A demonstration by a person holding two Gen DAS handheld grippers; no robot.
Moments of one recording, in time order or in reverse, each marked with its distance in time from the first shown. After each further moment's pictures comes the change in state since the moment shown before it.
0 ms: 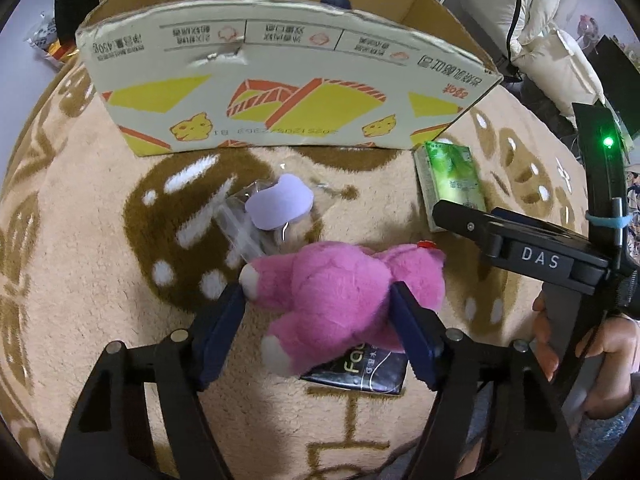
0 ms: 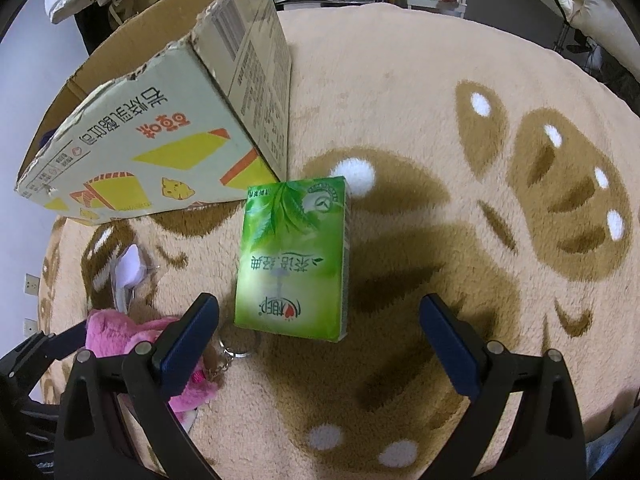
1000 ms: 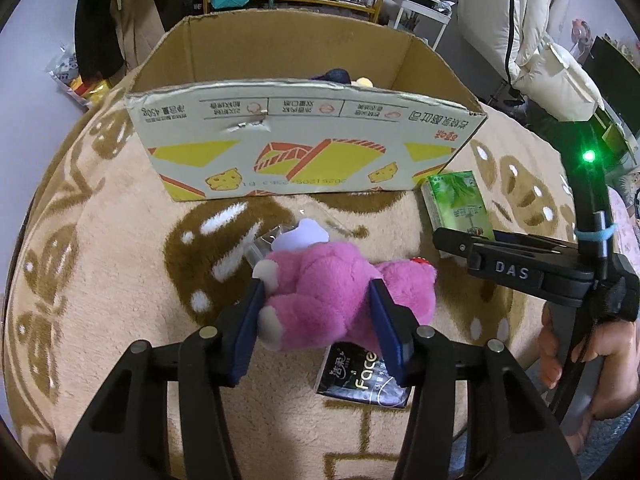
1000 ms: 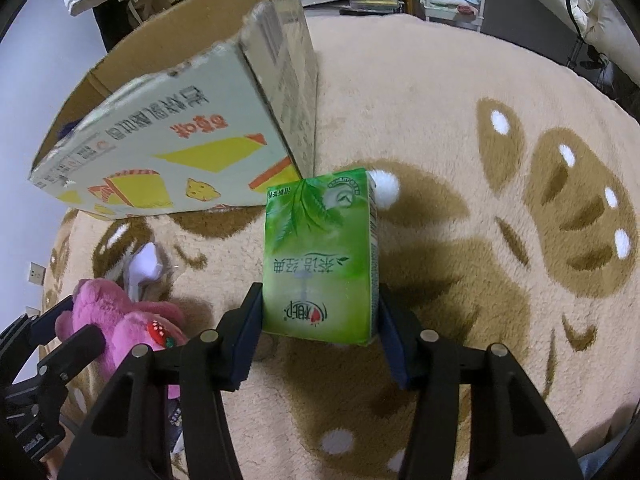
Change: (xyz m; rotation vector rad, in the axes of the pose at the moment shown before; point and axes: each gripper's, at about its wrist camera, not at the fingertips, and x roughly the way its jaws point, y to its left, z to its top) left arm -0.030 -0.004 -0.001 0.030 -0.158 0.078; right arm -0.004 0.015 0.003 -0.055 -0.030 0.041
